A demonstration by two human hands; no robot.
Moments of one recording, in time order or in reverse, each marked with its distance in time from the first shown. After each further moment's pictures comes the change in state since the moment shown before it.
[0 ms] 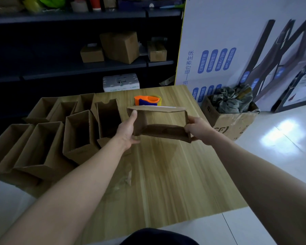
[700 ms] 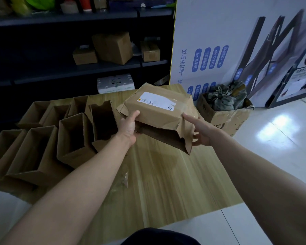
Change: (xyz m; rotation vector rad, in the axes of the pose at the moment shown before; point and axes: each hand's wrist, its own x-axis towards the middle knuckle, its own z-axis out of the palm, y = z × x) left_hand 0.008 0.008 0.032 -0.251 0.059 0.106; right_hand 0.004 0.019 -0.017 0.554 -0.045 0.304
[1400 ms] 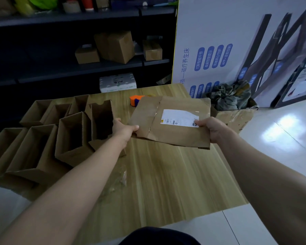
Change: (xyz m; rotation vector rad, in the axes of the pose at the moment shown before) left_hand 0.017 -0.011 -0.025 0.652 0.202 0.075; right_hand 0.005 -0.005 -0.030 0.210 0.057 0.011
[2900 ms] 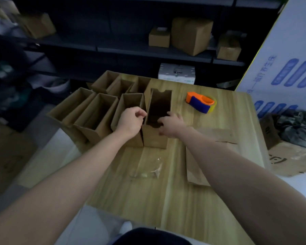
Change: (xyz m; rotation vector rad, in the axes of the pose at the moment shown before) left_hand -0.025 -0.021 -0.134 0.376 0.236 0.325; right_hand 0.002 0.048 0.266 -1.819 -0.403 -0.847
